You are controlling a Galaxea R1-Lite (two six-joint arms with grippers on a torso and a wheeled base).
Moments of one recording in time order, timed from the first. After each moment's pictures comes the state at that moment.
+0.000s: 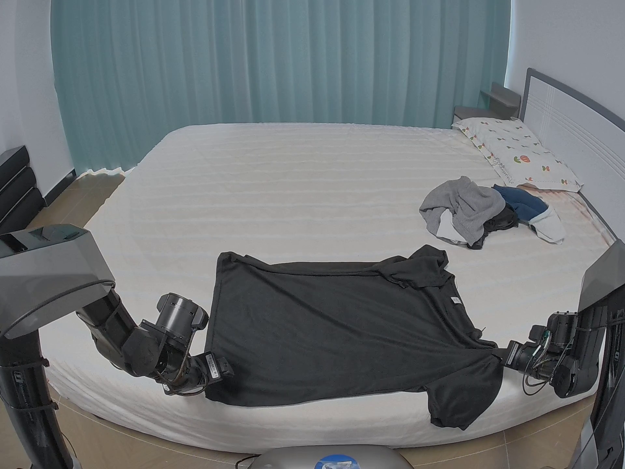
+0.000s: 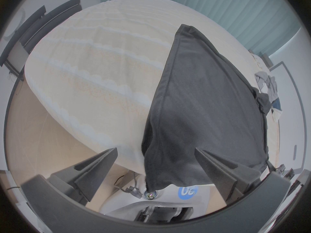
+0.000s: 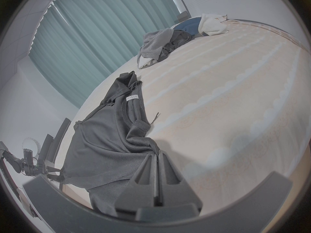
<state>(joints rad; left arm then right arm) -0.33 2.14 -0.68 -0.32 0.05 -0.73 -0.19 2.46 -0.25 -1.55 0.36 0.34</state>
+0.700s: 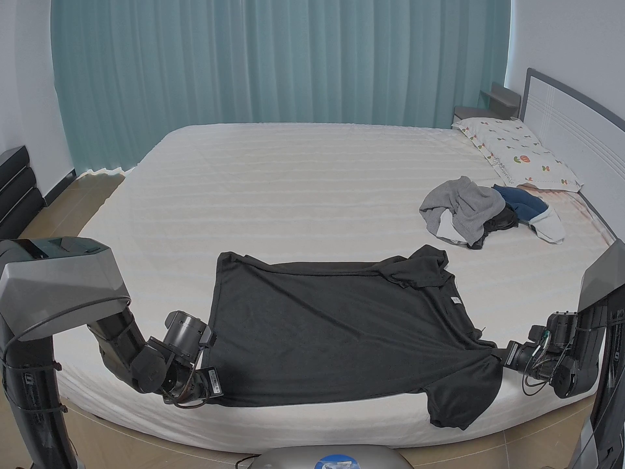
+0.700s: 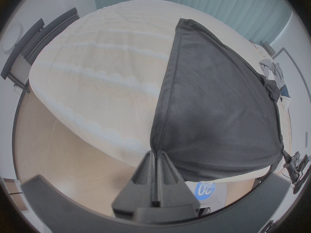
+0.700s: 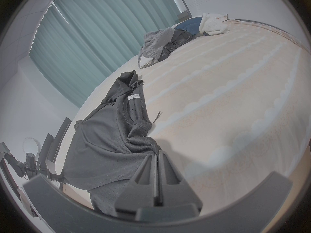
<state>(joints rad) -0.34 2.19 -0.61 -0.40 0.14 -0.65 -0.19 2.45 -0.25 -1.55 0.36 0.34</state>
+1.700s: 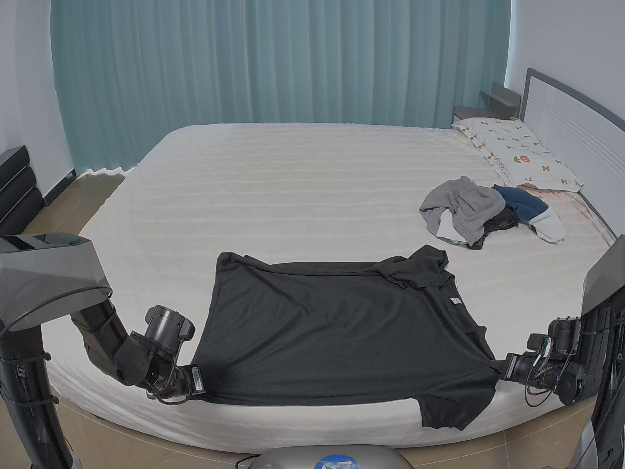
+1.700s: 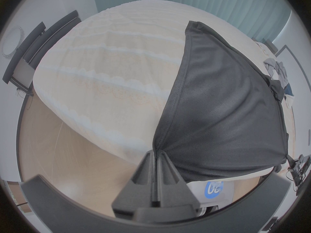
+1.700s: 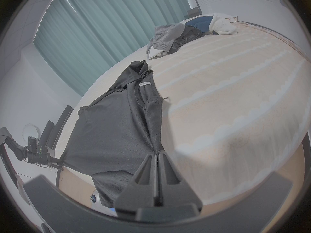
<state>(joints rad) -0.26 2.17 -0.59 -0.39 0.14 -0.55 -0.15 2.40 -0.13 -1.55 0.36 0.25</state>
